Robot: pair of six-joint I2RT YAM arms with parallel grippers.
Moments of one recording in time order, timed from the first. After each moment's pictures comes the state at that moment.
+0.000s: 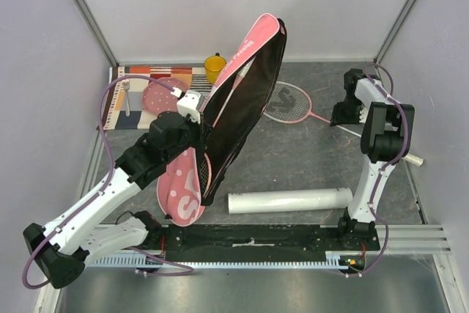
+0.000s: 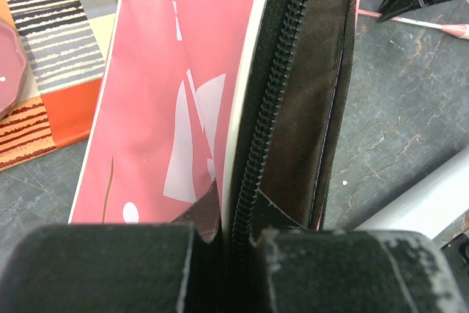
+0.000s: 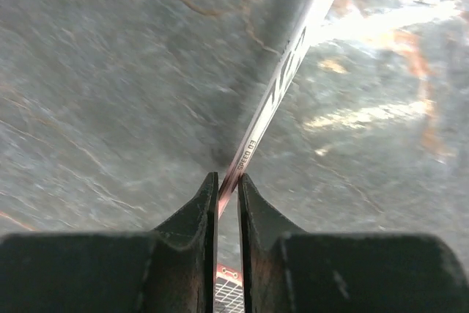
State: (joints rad) left arm -0.71 0.95 0.94 -0.36 -0.15 -0.24; right arm -0.13 2.15 1.66 -1.01 0.11 1.71
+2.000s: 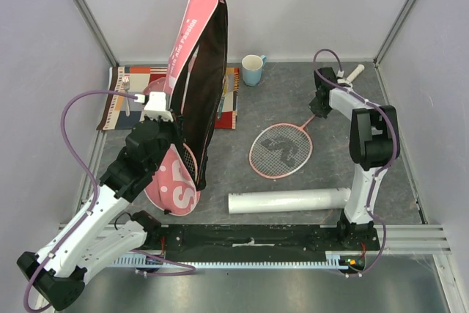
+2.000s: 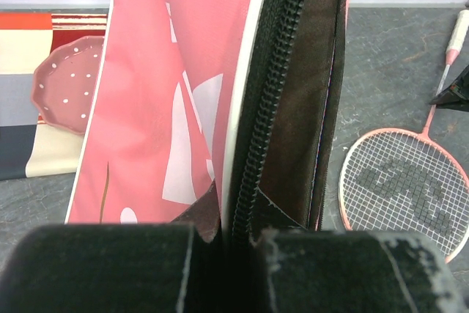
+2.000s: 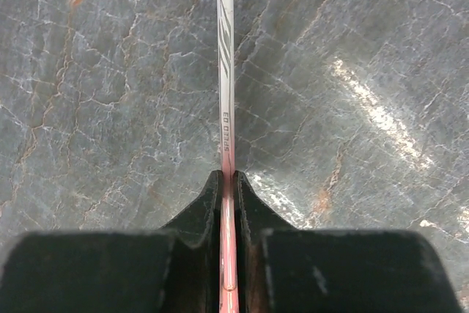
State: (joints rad) left arm -0.59 0.76 0.83 -0.25 -0.39 -0.22; right arm 0.11 2.04 1.45 -0.49 0.33 0.86
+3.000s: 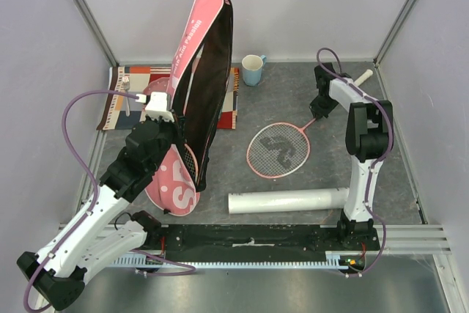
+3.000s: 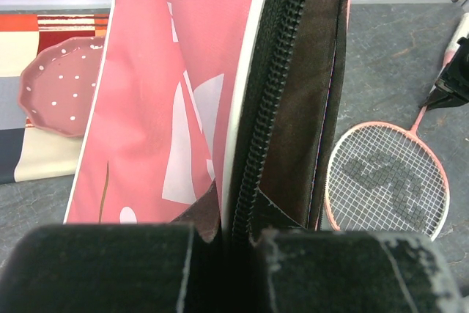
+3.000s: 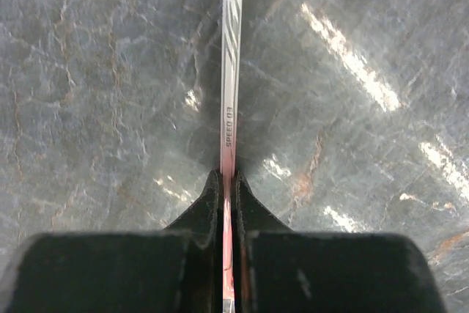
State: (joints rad) left arm -0.59 0.76 0.83 -0.25 -0.35 -0.22; right arm 0.08 2.20 1.72 -0.84 0.25 0.90
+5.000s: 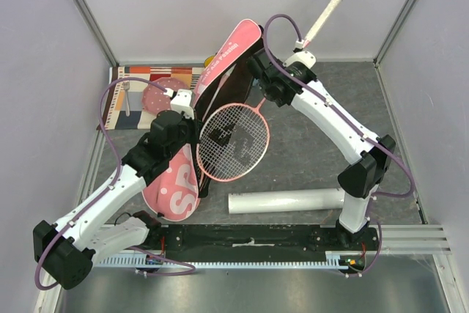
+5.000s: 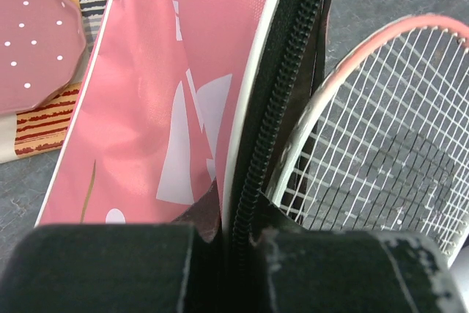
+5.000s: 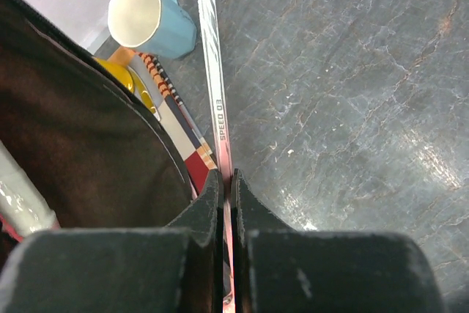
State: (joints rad) left arm -0.59 0.98 0.83 -0.22 -0.20 -0.25; right arm 0.69 1.84 2.02 -1.14 0.73 1.30
